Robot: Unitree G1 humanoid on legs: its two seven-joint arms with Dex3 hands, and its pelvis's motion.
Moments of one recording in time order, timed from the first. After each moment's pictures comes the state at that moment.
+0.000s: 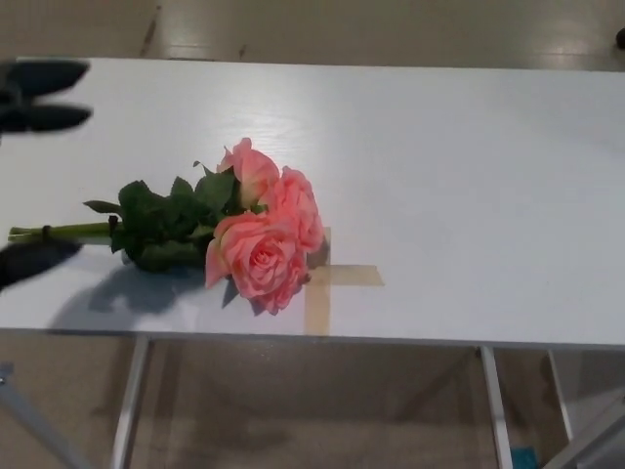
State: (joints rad) left_arm -0.15 0.64 0.38 -0.29 -0.31 -0.17 -0.48; right_arm -0.26 -0.28 -0.05 1.33 -0.15 -0.06 0.03
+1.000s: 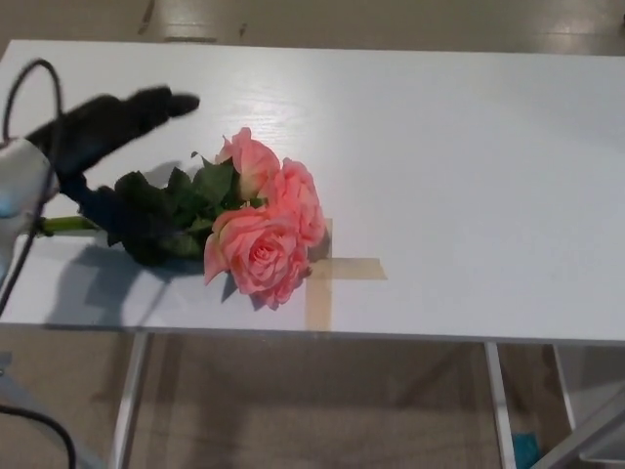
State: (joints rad) left_arm -0.76 0.70 -0.37 0.52 0.21 0.04 -0.46; right_arm -0.28 -0.28 -0.05 1.33 -0.15 -0.06 0.03
